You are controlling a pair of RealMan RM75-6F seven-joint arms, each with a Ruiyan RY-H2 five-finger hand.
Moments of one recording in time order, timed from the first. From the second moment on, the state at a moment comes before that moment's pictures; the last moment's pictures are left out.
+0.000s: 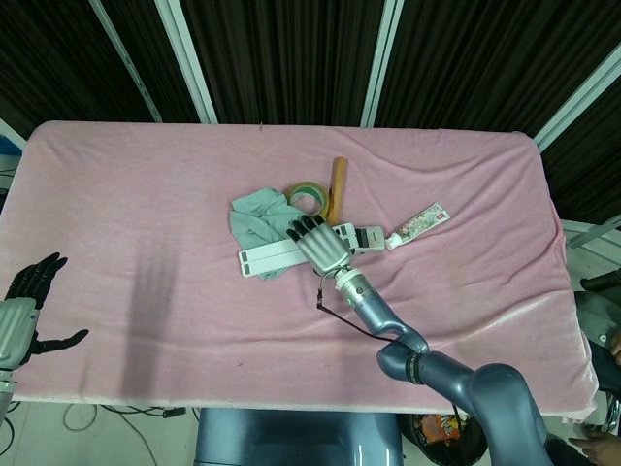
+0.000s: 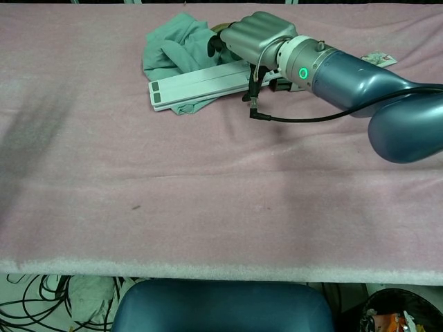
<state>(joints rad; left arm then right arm) -0.15 -1.07 -0.04 -1.67 1.48 1.39 -0.21 1.02 -2.00 0.31 -0.72 -1.43 0.81 -0.25</state>
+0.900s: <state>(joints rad) -0.15 -1.07 -0.04 -1.67 1.49 1.40 -0.21 0.99 -1.97 0.25 -0.79 -1.43 0.93 -0.12</state>
